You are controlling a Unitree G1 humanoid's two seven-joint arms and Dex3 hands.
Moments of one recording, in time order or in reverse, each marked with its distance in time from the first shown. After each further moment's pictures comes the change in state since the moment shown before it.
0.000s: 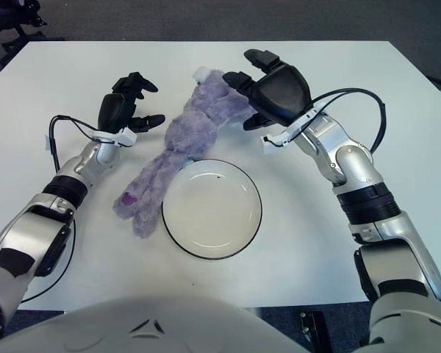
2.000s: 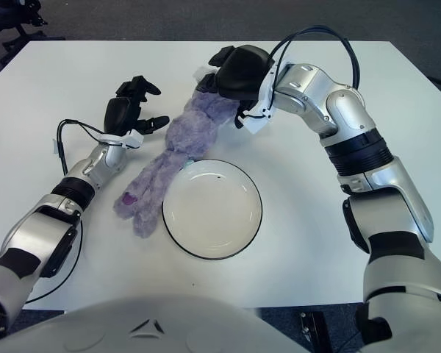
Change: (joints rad) left arm -0.003 -0.046 -0.027 0.020 -0.002 0.081 0.046; right arm -0.332 0.043 0.124 0.131 0.113 -0.179 0.487
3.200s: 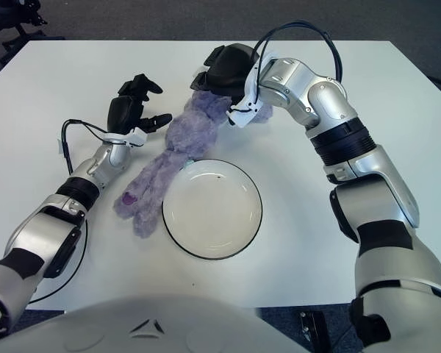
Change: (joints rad) left arm 0.000 -0.018 0.000 -0.017 -0.033 0.033 -0.012; right arm -0.066 0.070 0.062 0.105 -0.060 0.041 -0.006
